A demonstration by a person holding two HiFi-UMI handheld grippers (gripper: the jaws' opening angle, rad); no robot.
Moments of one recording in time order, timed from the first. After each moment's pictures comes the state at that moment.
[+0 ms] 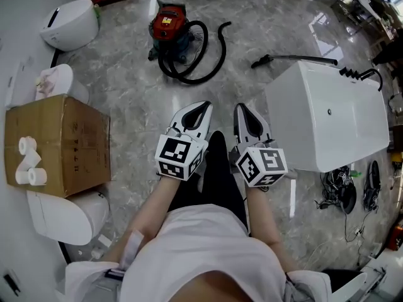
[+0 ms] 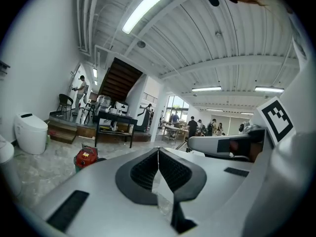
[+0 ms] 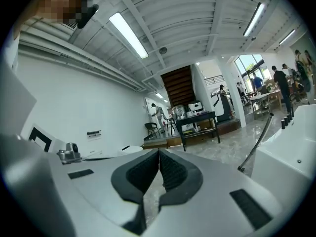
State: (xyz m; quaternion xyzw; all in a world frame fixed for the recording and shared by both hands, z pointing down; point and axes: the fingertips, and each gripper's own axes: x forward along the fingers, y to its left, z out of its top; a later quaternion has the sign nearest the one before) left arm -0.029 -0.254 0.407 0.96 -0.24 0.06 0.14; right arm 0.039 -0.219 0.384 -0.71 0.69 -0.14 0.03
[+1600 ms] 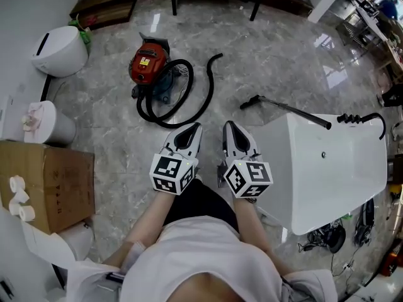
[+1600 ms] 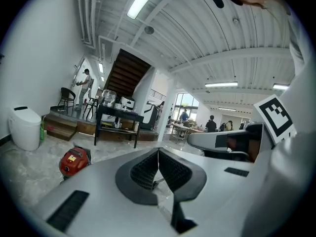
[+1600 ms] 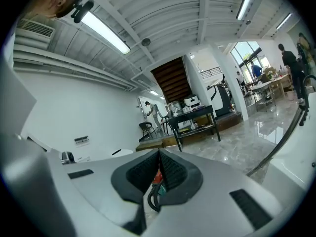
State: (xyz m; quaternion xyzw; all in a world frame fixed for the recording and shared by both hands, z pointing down) left arm 0.205 -0.443 0.451 0.94 -0.28 0.07 0.16; right arm 0.283 -0.416 0.424 -0.70 0.69 -0.18 0.05
